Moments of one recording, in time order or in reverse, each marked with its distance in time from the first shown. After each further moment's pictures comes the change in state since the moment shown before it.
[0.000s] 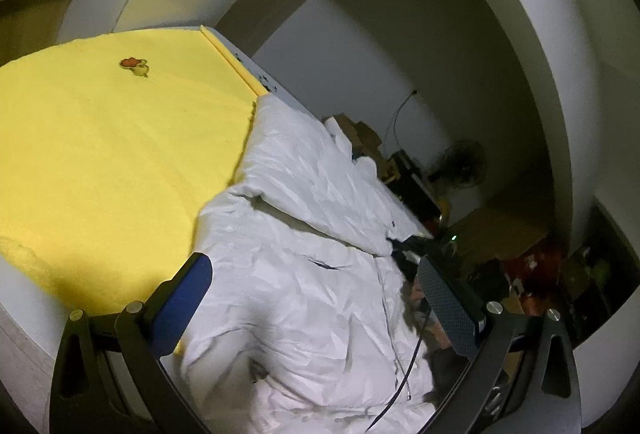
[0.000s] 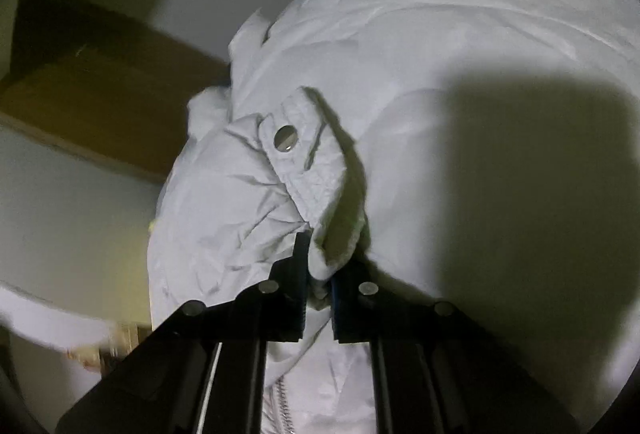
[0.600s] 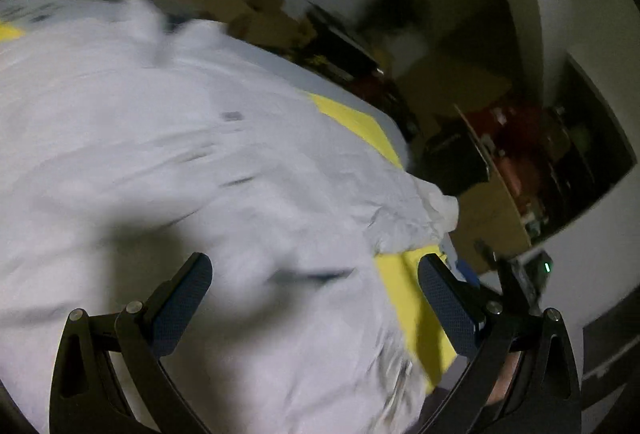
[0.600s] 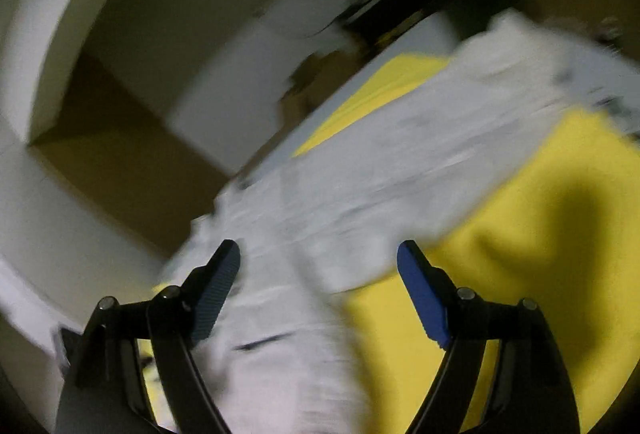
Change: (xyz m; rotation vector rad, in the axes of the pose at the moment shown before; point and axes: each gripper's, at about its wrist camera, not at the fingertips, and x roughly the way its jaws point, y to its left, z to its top) left arm 0.282 -0.246 -0.041 0.310 0.519 -0.198; right arm -0.301 -0.140 -0.040 -0.027 -0.456 -0.083
